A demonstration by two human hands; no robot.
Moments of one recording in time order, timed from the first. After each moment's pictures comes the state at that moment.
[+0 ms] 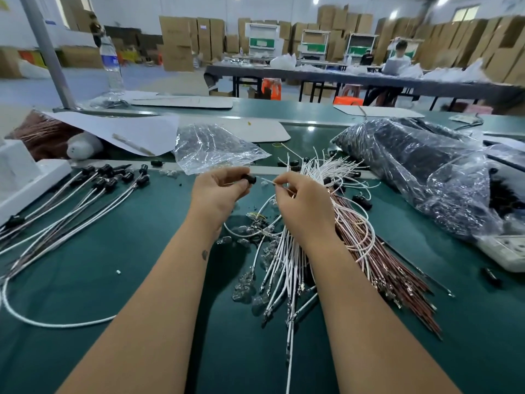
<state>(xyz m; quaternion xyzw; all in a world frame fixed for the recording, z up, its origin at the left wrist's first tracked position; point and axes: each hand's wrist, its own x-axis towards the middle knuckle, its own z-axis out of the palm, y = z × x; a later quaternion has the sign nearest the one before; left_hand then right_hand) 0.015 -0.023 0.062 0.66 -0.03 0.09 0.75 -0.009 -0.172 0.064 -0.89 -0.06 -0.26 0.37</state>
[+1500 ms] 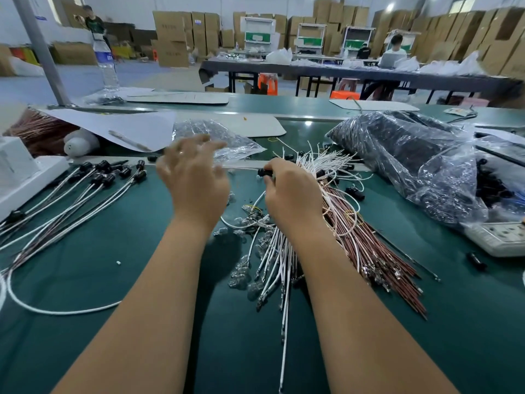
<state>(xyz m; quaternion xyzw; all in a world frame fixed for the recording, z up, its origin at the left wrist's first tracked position) 0.006 -0.014 0.070 0.86 -0.02 0.43 0.29 -0.013 -0.157 0.077 -0.92 -0.09 -0.31 0.21</state>
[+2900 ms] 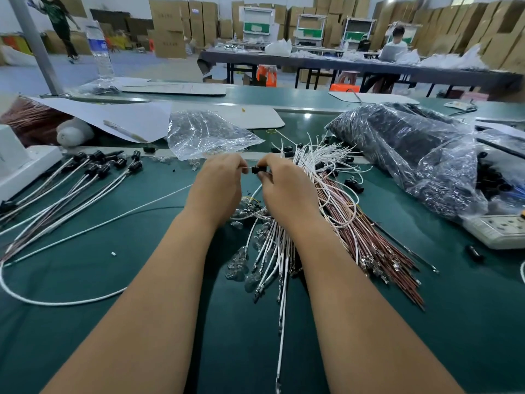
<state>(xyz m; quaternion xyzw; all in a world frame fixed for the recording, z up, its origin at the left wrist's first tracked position) 0.014 -0.026 0.057 0.89 -0.19 0.30 0.29 -0.009 -0.160 0.068 -0.92 -0.10 -0.26 0.27</state>
